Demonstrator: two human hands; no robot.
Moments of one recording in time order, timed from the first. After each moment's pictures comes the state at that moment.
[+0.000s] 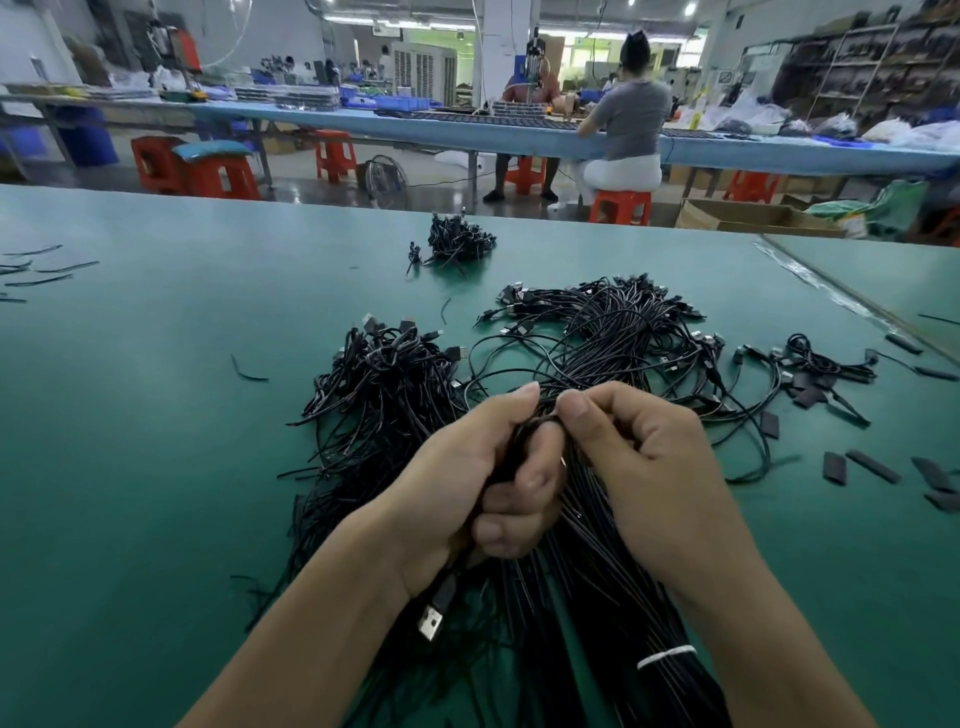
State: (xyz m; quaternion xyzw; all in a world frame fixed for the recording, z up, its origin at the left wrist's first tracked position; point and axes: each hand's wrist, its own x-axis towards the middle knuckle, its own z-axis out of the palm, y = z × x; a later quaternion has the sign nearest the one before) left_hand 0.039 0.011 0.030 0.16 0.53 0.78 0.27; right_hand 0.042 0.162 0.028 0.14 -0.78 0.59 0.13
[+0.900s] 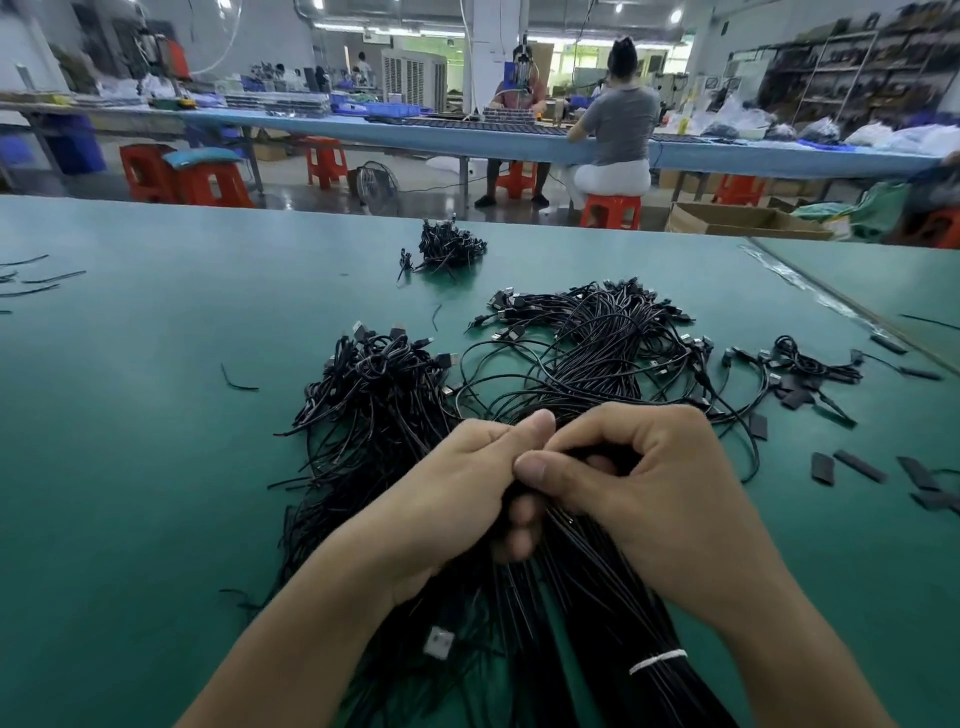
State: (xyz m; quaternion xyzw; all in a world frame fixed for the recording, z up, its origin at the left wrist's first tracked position) left_hand 0.041 0.012 0.028 0.12 0.68 0.70 0.17; right_hand 0.055 0.170 0.043 0.21 -0.79 0.57 0.09
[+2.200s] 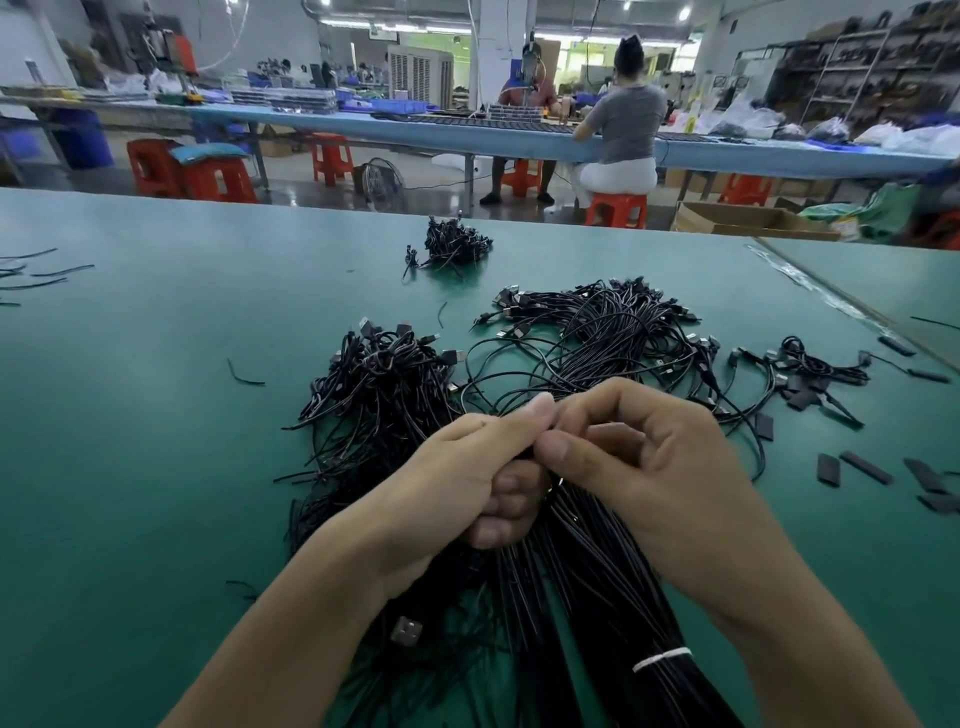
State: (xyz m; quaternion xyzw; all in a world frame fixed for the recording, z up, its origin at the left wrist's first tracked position) left_hand 0.043 0.006 0.035 0.16 0.65 0.72 0.19; right_hand 0.050 0.171 0.042 0.19 -0.76 0.62 0.05
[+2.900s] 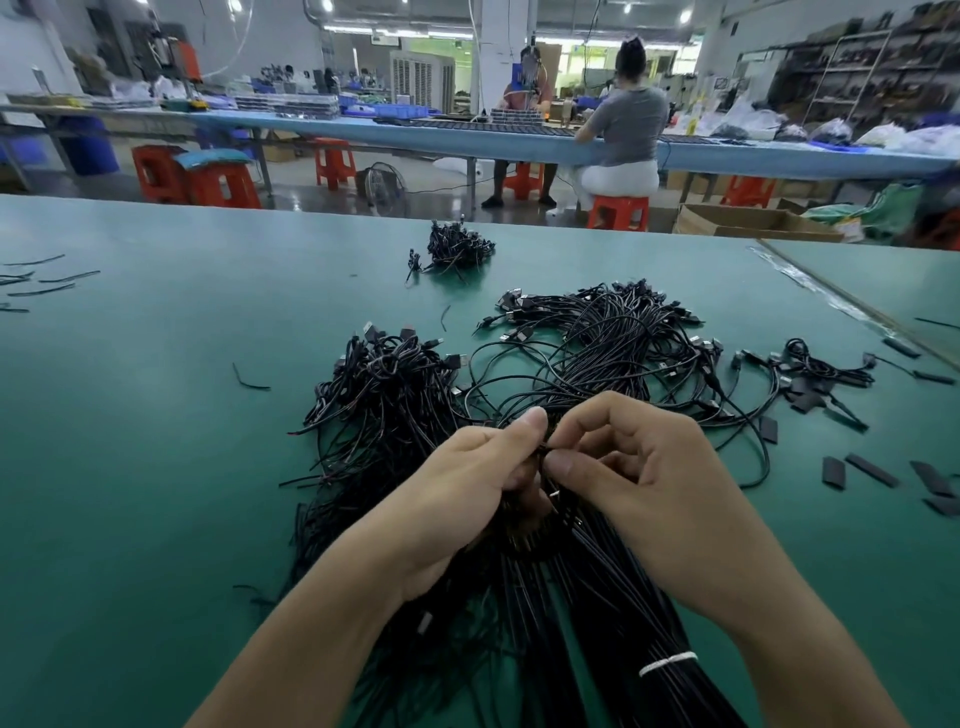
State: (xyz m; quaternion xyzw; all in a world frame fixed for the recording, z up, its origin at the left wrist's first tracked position) left_hand 0.040 0.010 0.024 0.06 0.67 0.72 0.15; right_hand 0.048 0.173 0.037 0.20 -0.81 0.54 0.07
